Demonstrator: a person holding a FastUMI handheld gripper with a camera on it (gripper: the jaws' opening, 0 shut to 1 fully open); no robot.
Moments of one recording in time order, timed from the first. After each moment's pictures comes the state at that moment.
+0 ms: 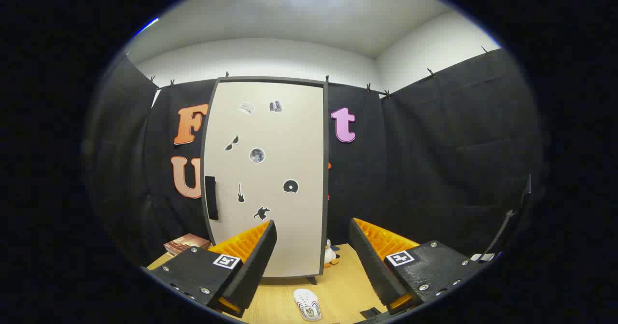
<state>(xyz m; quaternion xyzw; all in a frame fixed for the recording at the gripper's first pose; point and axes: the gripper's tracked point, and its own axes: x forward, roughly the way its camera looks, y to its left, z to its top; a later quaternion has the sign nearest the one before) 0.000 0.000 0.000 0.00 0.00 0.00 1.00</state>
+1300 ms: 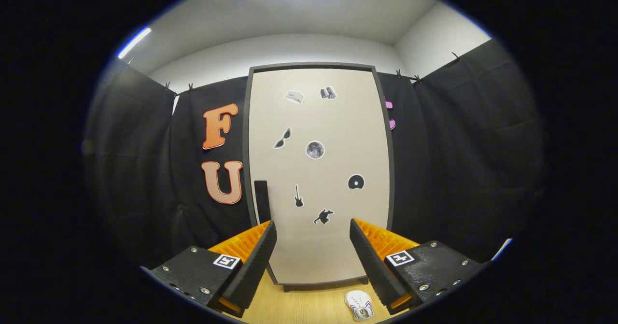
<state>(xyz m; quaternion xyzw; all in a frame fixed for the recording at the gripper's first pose) 0.049 0.134 -0.009 0.05 0.02 0.09 0.99</state>
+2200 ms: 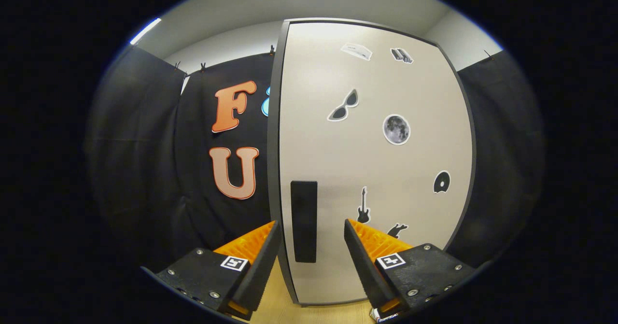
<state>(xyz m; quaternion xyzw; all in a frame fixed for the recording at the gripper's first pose) 0.183 0.261 -0.042 0.02 0.05 0.13 0.99</state>
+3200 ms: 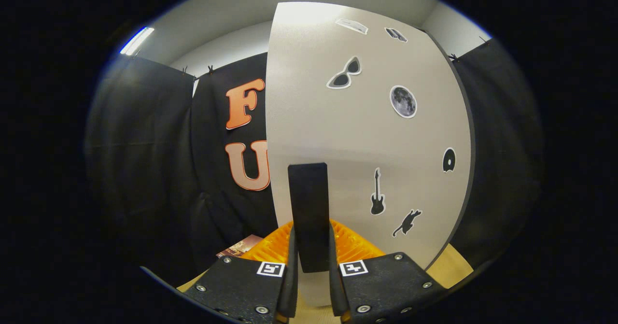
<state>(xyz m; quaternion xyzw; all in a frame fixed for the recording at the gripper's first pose) 0.149 0.243 -0.058 0.05 0.06 0.20 0.98</state>
